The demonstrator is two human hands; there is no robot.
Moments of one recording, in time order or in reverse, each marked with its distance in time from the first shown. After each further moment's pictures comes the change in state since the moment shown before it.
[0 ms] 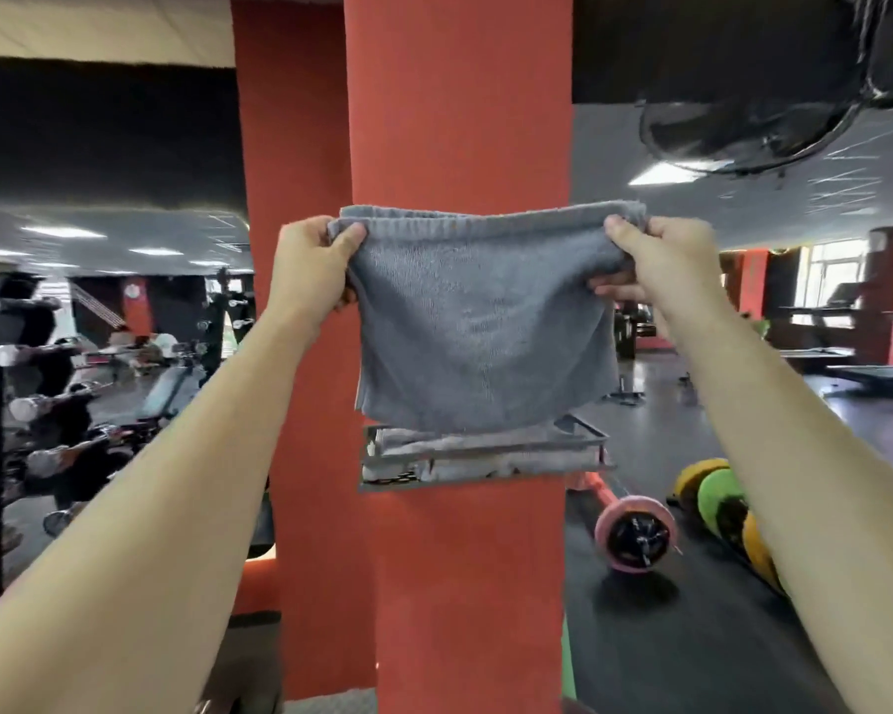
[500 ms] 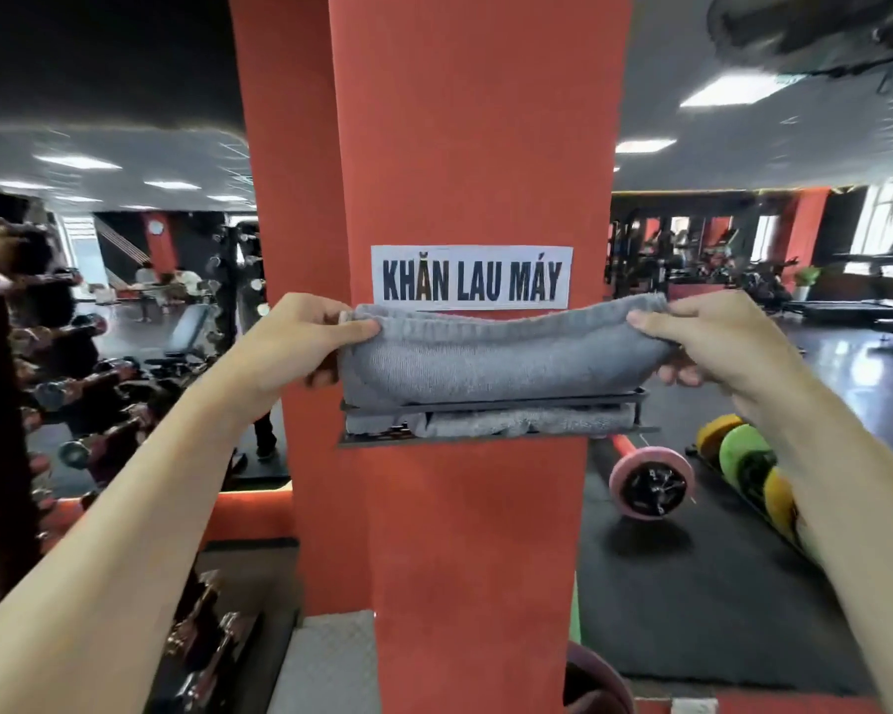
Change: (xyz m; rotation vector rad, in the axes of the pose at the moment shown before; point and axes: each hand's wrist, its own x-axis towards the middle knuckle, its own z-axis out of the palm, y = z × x) left_hand -0.067 -0.094 0.004 0.143 -0.427 -0.335; right_hand -0.023 0.119 -0.035 -0.349 -0.272 0.223
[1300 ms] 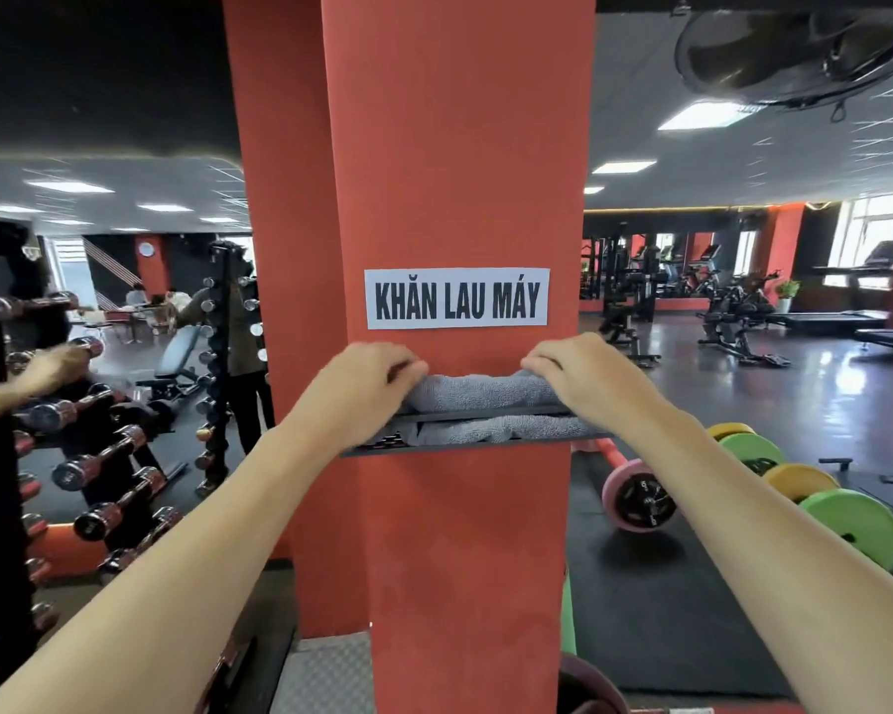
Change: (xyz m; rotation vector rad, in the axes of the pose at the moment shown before) left_hand -0.010 0.002 0.053 0.582 0.051 0.343; right_hand 0.005 0.006 0.059 -0.681 -0.164 -0.470
